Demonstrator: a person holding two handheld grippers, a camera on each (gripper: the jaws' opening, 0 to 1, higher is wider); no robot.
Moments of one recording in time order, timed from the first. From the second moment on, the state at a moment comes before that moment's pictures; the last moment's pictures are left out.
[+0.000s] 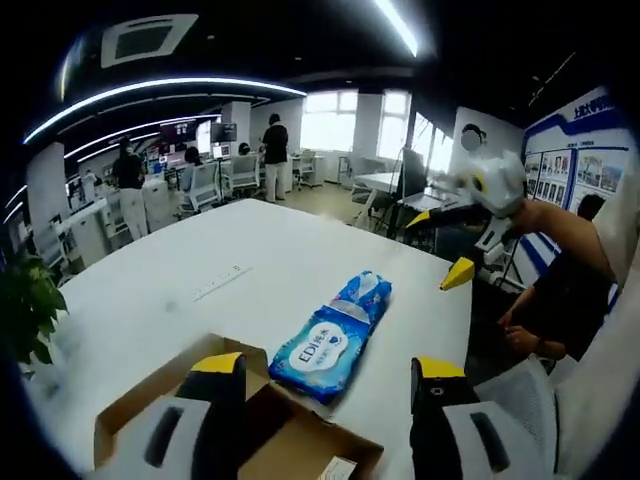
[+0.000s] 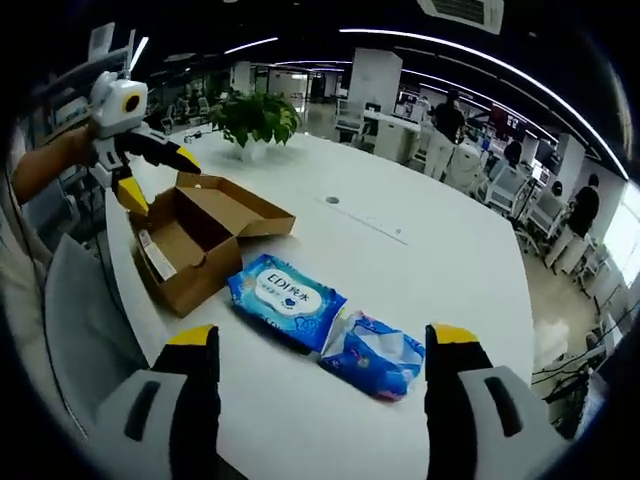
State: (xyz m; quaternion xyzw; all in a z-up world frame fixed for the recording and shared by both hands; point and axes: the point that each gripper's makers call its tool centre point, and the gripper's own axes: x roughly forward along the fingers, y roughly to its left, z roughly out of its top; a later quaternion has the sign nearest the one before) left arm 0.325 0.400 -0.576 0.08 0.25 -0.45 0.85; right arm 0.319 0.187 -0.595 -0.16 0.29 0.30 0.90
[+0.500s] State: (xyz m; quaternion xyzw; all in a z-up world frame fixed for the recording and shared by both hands) left arm 0.307 0.496 -0.573 0.07 0.25 -0.36 0.90; right arm 0.311 0.244 -0.595 -0.18 0.28 0.36 0.87
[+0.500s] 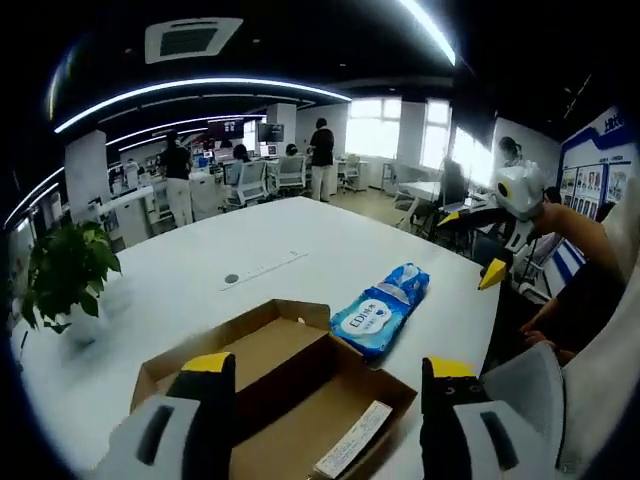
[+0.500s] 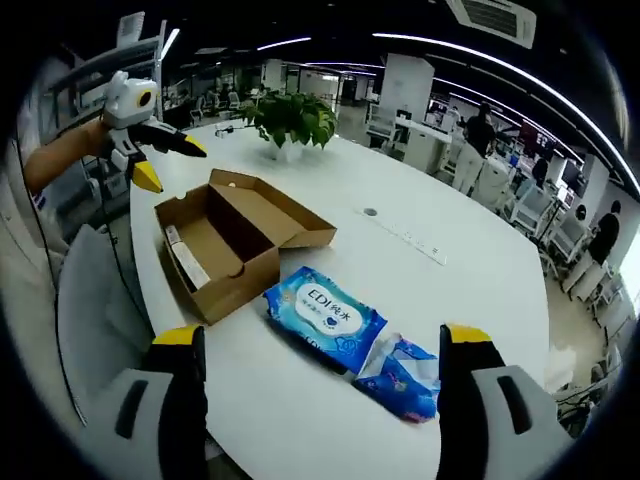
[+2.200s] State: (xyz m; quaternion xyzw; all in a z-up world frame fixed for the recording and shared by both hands) left arm 0.253 0.678 -0.684 -0.04 0.39 -0.09 0.91; right arm 0.289 0.437 -0.686 -0.33 0.28 0.63 0.64
